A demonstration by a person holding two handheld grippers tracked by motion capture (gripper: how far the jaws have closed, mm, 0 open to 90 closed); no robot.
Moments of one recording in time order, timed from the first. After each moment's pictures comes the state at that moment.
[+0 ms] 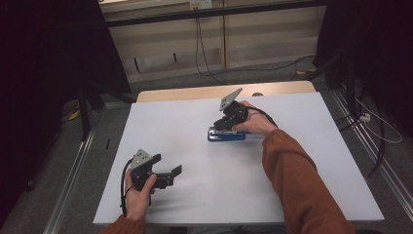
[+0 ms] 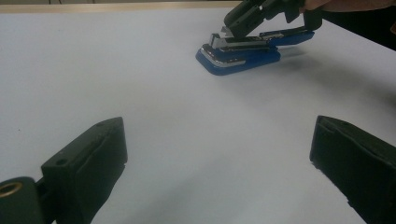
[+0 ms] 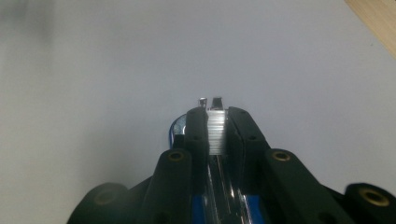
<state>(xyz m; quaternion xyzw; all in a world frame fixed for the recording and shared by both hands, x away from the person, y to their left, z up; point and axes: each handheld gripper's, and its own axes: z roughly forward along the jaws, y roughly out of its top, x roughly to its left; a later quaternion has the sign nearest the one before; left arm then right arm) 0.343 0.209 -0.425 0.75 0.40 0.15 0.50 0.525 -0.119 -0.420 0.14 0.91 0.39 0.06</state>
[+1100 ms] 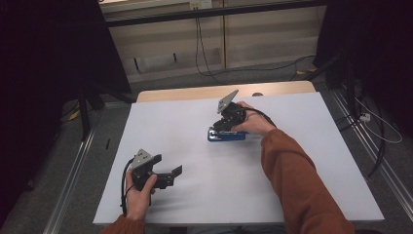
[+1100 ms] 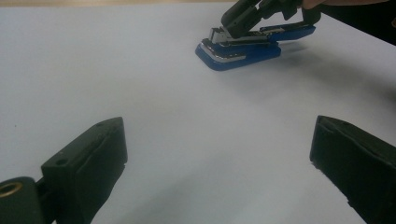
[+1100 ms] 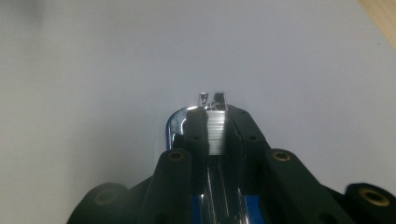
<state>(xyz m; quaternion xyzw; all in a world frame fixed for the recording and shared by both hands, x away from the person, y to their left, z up) 0.345 0.208 -0.426 0.76 0.40 0.14 0.49 0.526 -0.112 -0.422 0.12 0.92 0.37 0.06</state>
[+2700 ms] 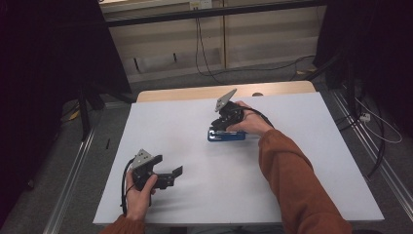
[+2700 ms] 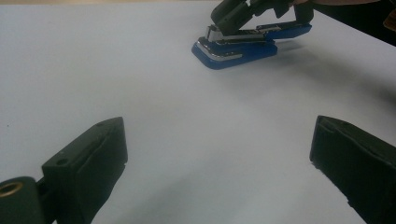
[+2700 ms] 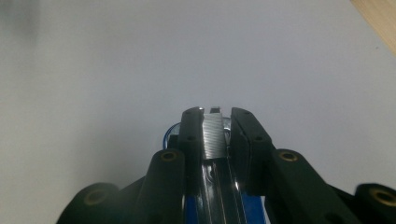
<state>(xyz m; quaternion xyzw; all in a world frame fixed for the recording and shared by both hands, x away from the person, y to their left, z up) 0.345 0.207 -0.427 0.76 0.40 0.14 0.50 0.529 -0.106 -0.422 0.13 0.91 0.38 0.06</state>
